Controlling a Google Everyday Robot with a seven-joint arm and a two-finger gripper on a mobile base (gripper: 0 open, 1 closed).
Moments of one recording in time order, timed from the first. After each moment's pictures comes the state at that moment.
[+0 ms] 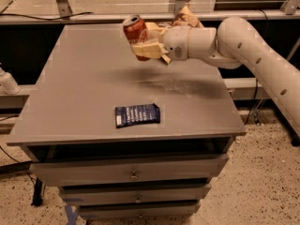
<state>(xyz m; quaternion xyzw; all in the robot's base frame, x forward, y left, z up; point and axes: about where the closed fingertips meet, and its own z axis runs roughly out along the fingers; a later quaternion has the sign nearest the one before) 0.686 0.019 0.919 -0.46 0.60 0.35 0.55</state>
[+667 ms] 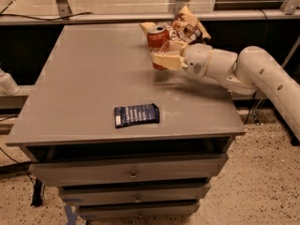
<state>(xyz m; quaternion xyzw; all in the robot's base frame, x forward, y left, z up) 0.675 -0.045 0.896 -0.38 0.60 0.38 0.60</state>
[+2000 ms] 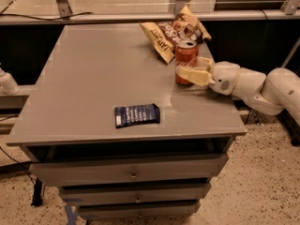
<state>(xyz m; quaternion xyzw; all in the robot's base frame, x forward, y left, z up) 0.644 -0.126 0.860 -0.33 0.61 0.41 0.59</state>
